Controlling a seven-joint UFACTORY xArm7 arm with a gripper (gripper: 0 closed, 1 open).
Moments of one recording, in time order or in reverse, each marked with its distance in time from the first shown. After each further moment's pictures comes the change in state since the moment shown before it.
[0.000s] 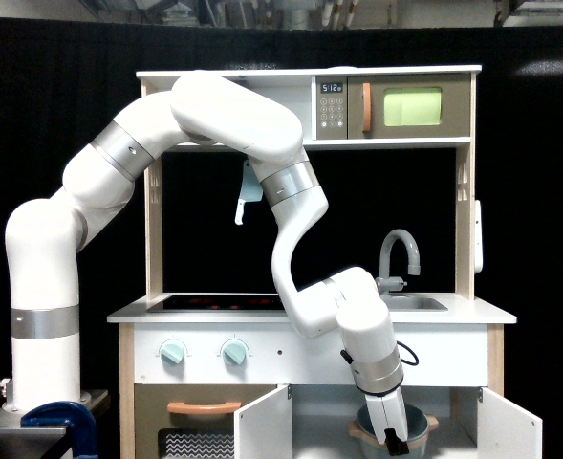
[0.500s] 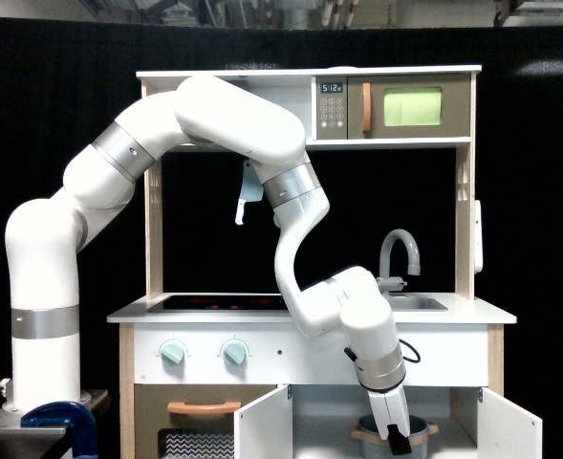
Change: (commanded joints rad) arm -0.001 0.008 0.028 0.021 -0.015 -0.024 0.030
